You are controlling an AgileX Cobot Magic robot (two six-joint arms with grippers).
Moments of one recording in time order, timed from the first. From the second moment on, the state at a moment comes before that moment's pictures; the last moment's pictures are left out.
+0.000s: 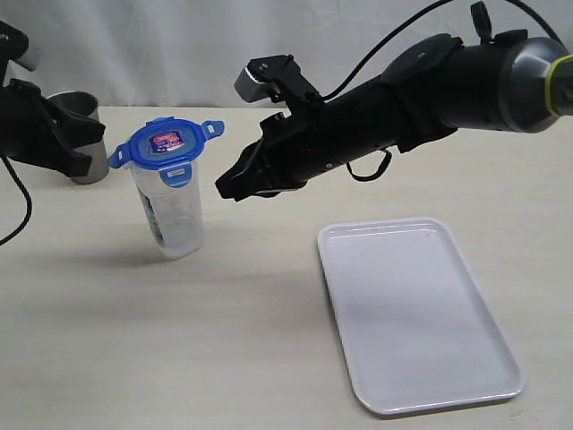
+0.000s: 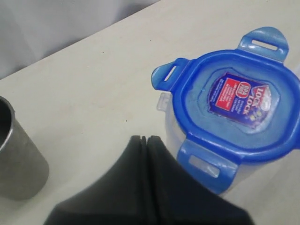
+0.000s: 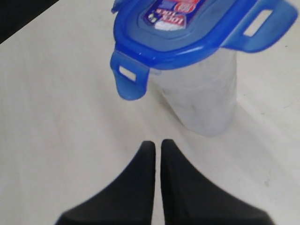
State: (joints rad) left arm 0.01 1.55 -0.86 1.75 -0.53 -1.31; right arm 0.47 1.90 -1.34 1.09 0.74 -1.16
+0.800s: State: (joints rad) left arm 0.01 1.54 -0.86 1.75 -0.53 -1.31; right arm 0.47 1.93 -1.35 1.40 0.65 -1.29
